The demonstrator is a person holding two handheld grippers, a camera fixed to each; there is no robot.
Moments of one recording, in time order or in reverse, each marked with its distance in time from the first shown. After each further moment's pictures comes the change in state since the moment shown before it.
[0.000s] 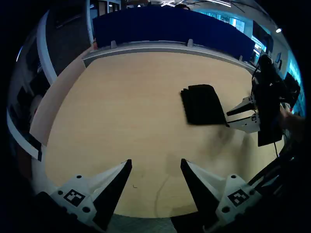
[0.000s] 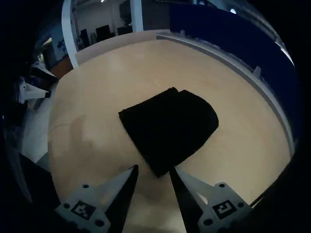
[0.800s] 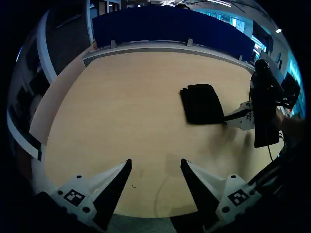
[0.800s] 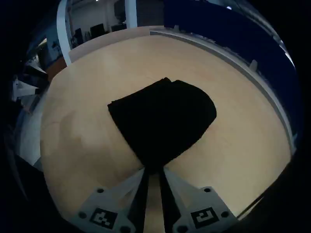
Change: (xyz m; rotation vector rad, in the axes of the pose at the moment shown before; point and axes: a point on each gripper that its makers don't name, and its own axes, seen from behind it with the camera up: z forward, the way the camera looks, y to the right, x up) left arm -0.001 0.001 0.002 -0.001 -0.001 -0.002; right arm -0.014 0.010 0.016 -0.039 -0.016 0.015
